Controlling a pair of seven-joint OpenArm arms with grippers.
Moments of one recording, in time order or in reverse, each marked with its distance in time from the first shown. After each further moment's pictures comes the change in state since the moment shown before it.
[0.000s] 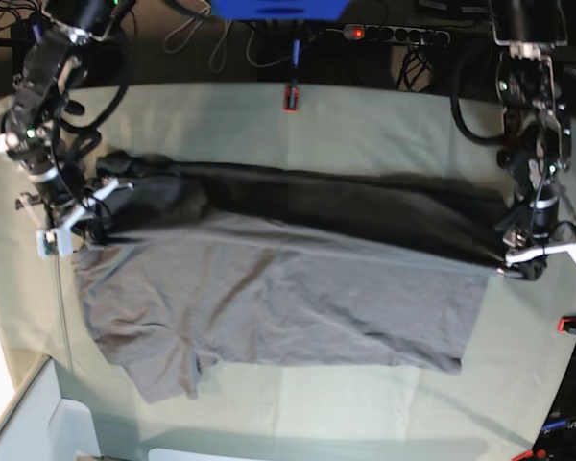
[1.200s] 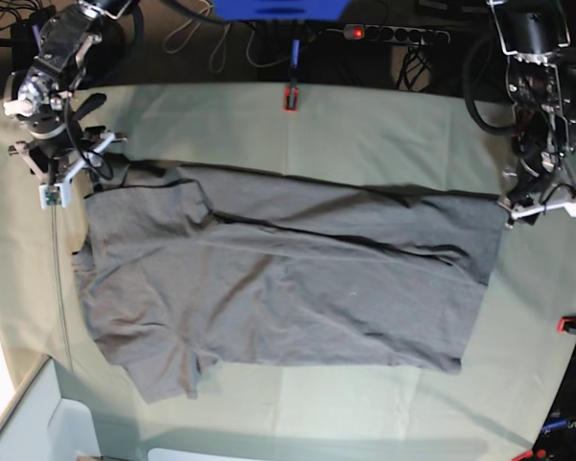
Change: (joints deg) left arm -1.8 -0.1 -7.1 -16.9 0.5 0.5 13.5; right arm -4.3 -6.4 8.4 0.2 -15.7 0.0 1.1
